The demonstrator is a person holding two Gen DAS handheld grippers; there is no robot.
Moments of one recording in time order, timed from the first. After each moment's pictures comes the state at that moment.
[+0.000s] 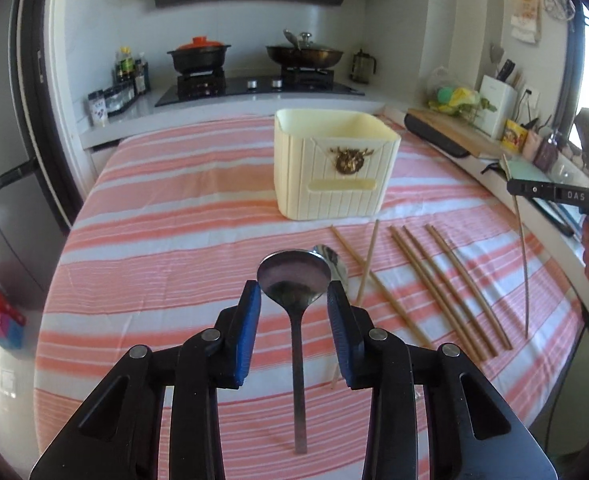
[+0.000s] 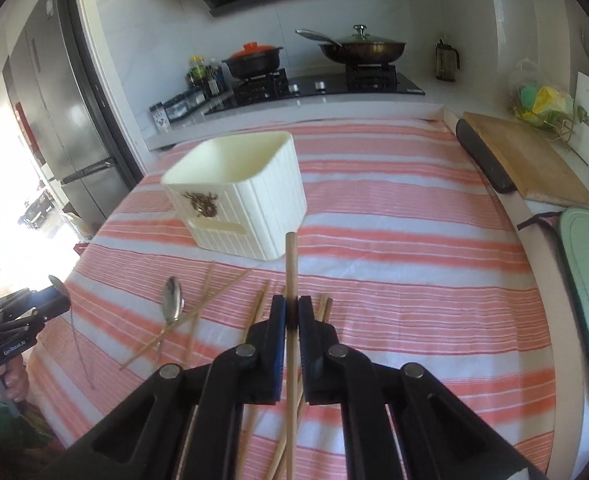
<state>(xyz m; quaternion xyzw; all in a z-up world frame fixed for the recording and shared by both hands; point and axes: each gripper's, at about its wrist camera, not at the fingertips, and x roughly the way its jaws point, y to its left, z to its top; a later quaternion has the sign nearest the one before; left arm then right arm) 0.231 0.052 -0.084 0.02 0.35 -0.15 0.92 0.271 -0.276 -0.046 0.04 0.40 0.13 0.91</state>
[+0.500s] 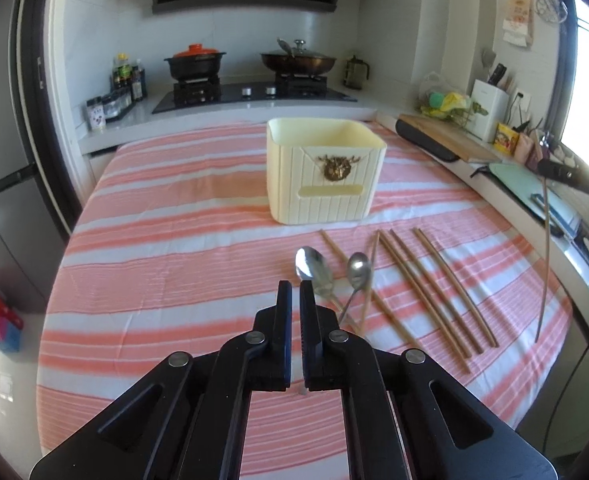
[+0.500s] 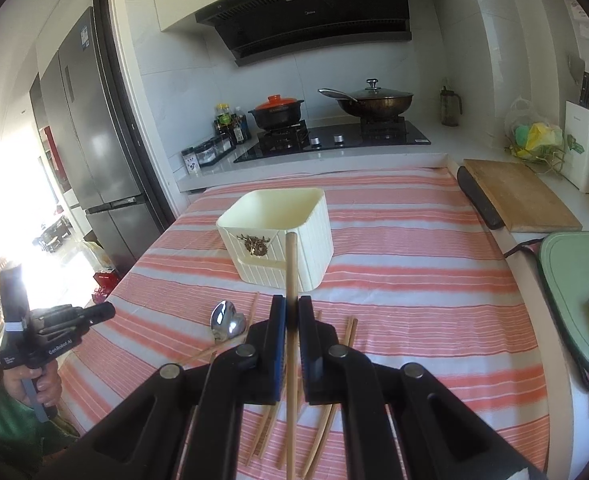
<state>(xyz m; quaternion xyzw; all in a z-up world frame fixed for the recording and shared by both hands) 0.229 0.047 -0.083 0.02 0.36 -0.16 0.92 0.200 -0.272 0.006 0.05 0.32 0.15 0.93</state>
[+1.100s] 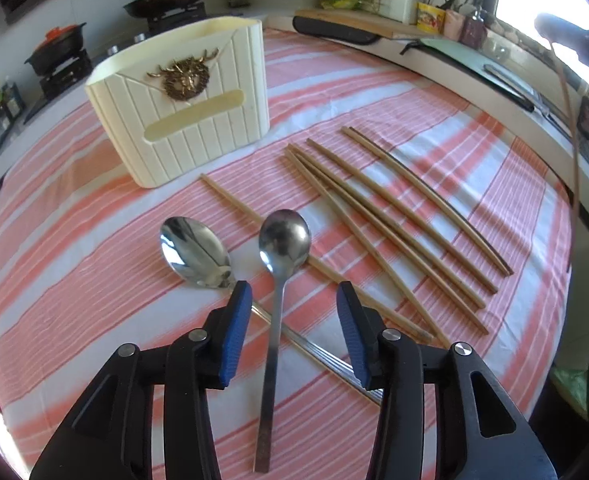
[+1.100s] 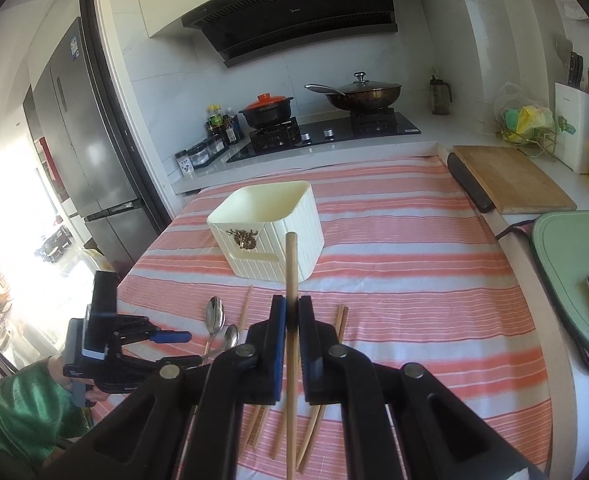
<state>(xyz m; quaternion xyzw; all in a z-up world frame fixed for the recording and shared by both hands) 0.285 -0.055 -0.159 0.16 0.45 -0.30 0.83 0.193 -0.292 -0.005 0.08 0.33 0.14 0.93</state>
